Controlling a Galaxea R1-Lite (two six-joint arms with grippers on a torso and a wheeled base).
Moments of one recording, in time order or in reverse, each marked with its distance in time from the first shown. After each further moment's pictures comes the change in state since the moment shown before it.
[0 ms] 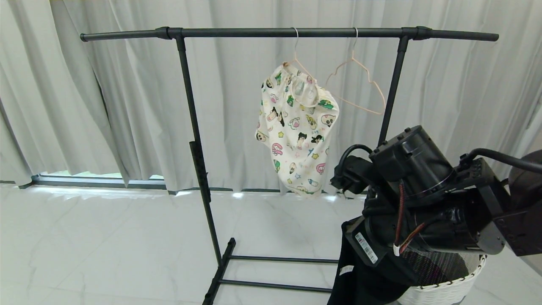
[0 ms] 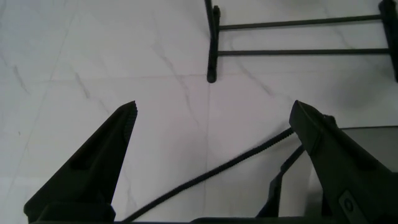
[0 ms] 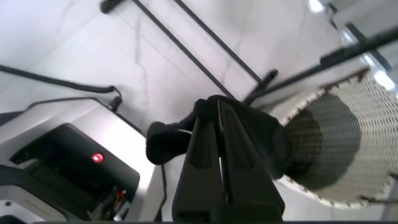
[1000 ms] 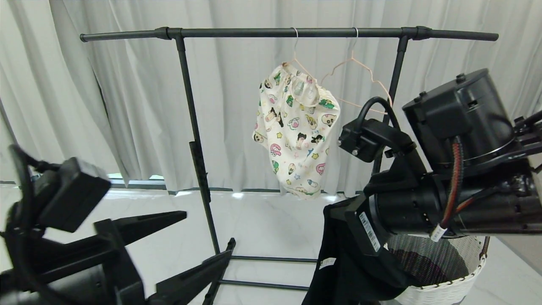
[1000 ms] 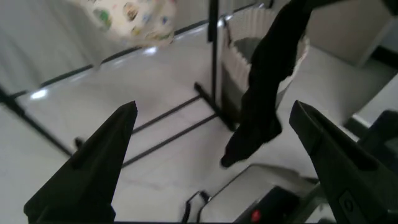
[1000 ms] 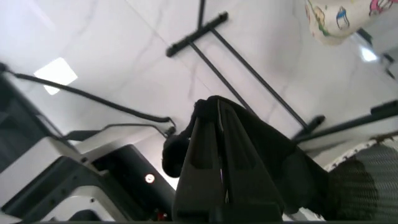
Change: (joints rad) left arm -0.555 0.416 -0.541 -0.219 -0.187 -0.096; right arm 0.057 -0.081 -0.096 -0.010 0.172 0.057
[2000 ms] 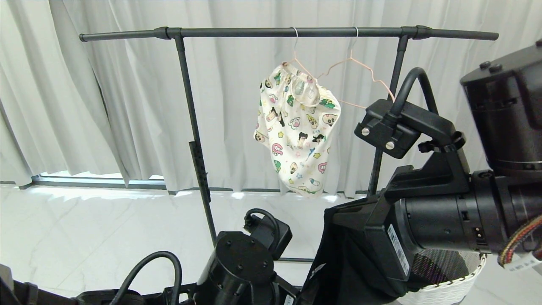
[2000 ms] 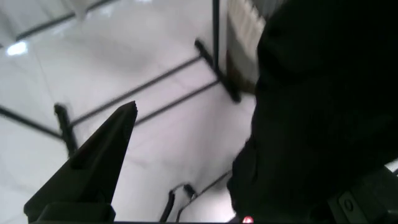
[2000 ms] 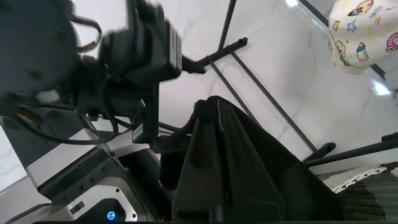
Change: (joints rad) left arm -0.227 0.649 -0.039 -0.297 0.289 -0.137; right arm 0.098 -0.086 0.000 0.011 -0.002 -0.004
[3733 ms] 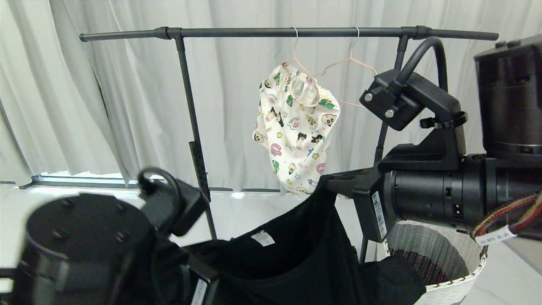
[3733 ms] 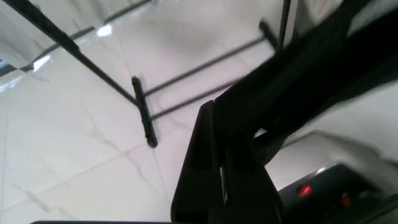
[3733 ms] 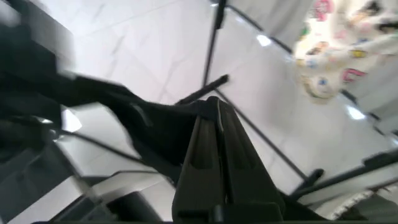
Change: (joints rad) left arm 0.060 -0.444 -0.138 0.585 0.153 0.064; right arm -0.011 0.004 0.043 -0.213 -0.122 -0.008
